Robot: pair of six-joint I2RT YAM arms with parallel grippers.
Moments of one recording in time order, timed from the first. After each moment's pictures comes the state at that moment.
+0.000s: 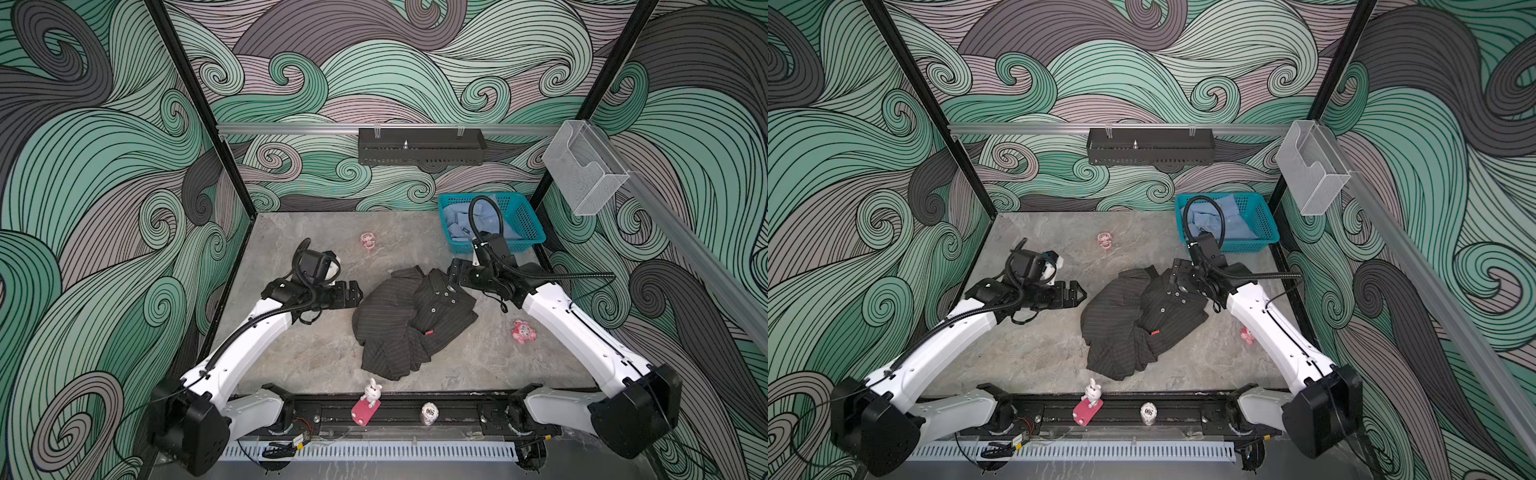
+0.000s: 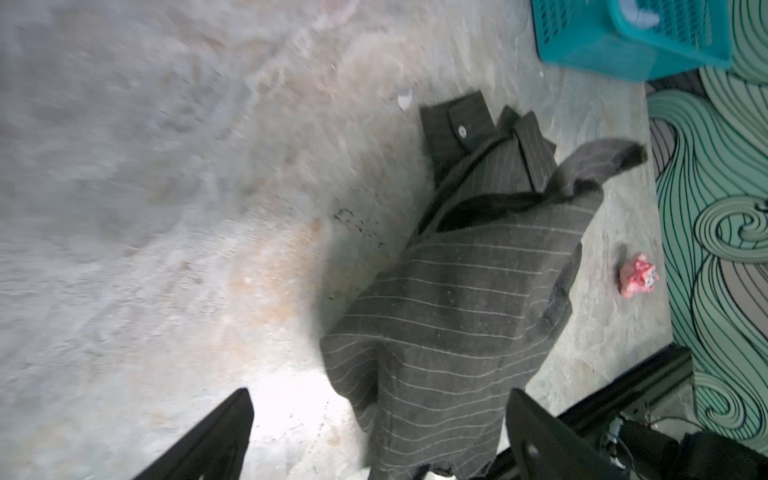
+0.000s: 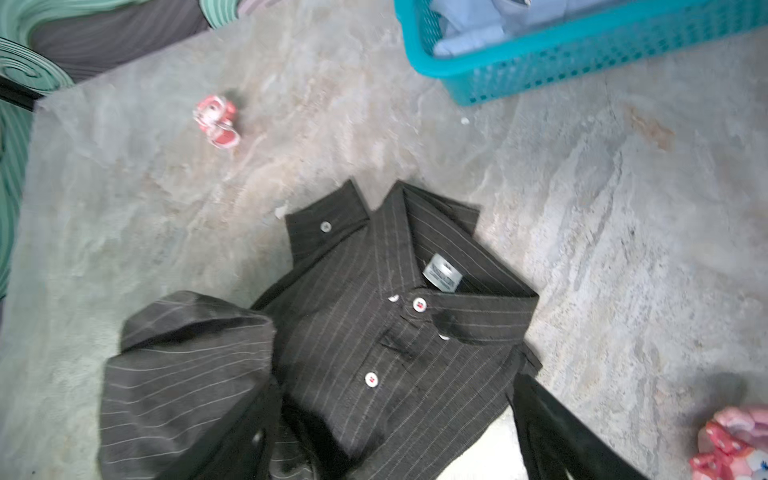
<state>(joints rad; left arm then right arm) -0.46 1.21 0.97 -0.72 0.24 -0.49 0.43 1.27 1.10 -0.77 0.10 0.53</state>
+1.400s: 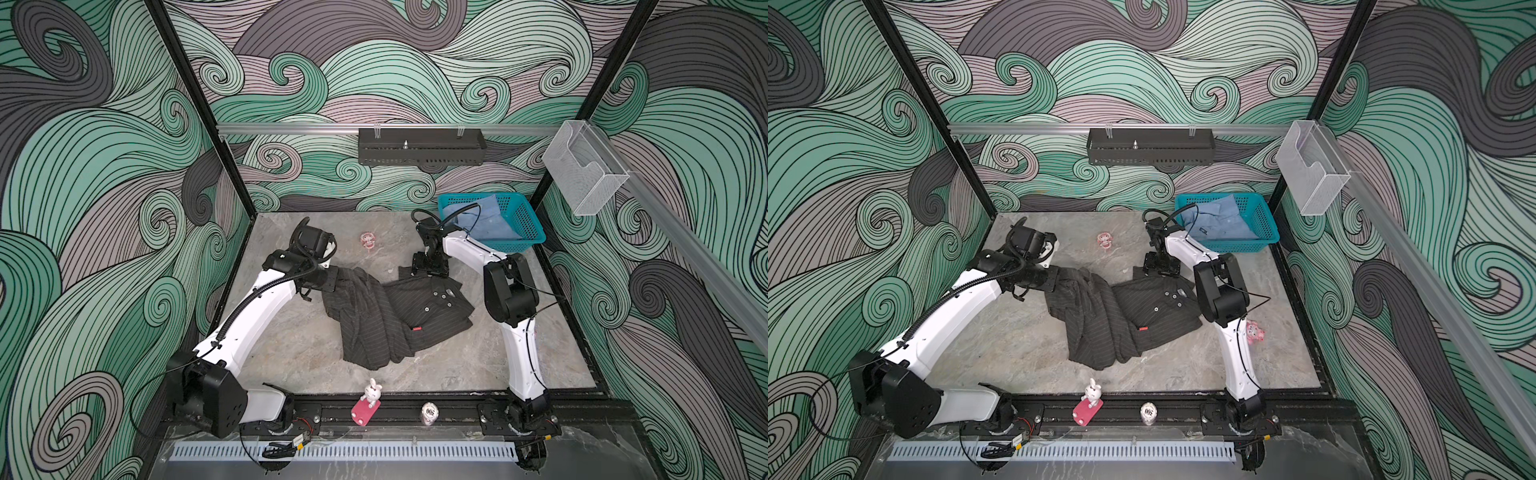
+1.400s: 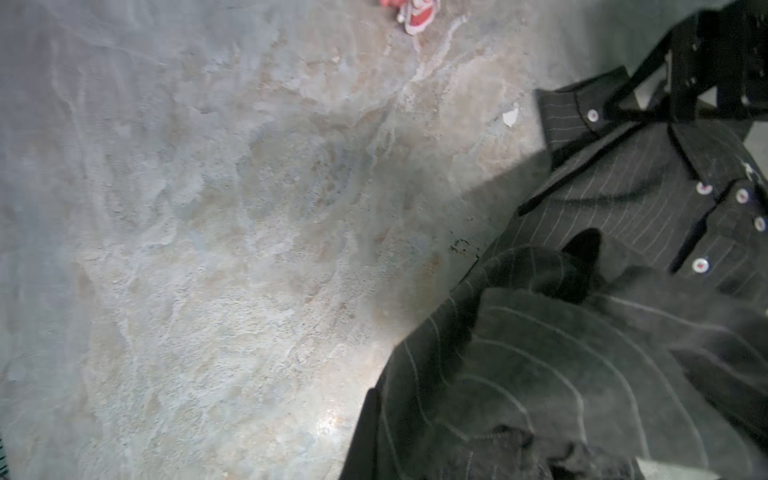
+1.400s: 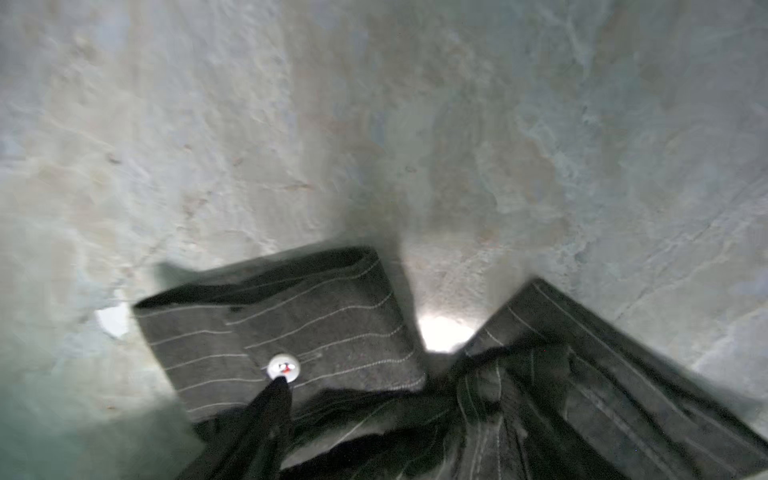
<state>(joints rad) -0.30 1.33 1.23 -0.94 -0.04 -0.11 0.42 2.26 1.82 -0.96 -0.01 0.54</state>
